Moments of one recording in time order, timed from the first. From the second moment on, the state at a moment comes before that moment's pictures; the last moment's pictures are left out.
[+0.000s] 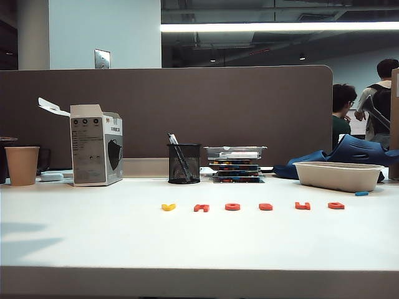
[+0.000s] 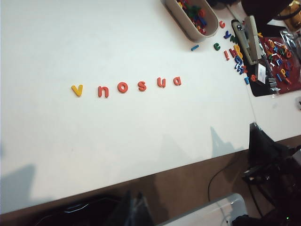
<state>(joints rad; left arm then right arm) -0.71 1.14 1.67 -1.21 0.03 -0.62 0.06 0.01 0.01 -0.05 -0.05 0.01</state>
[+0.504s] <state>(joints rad) -0.79 1.21 1.62 -1.06 0.04 -0.68 0.06 0.01 0.01 -0.05 -0.04 0.01</state>
